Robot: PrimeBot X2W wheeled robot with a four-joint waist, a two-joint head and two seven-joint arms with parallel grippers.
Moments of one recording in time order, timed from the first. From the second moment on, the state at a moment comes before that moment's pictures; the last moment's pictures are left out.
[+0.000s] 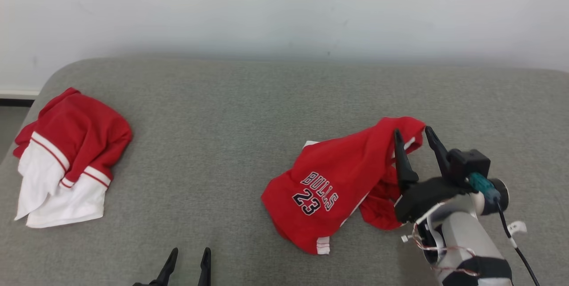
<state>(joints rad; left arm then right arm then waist) 0.00 0.05 -0.13 0.36 -0.25 -0.12 -0.26 -0.51 -0.05 -0.03 0.70 0.08 0.13 -0.26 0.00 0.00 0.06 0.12</state>
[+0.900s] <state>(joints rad) -0.10 0.05 -0.43 0.51 -0.35 -0.13 -0.26 -0.27 -0.05 -0.07 0.41 0.07 0.13 -0.26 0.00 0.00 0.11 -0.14</state>
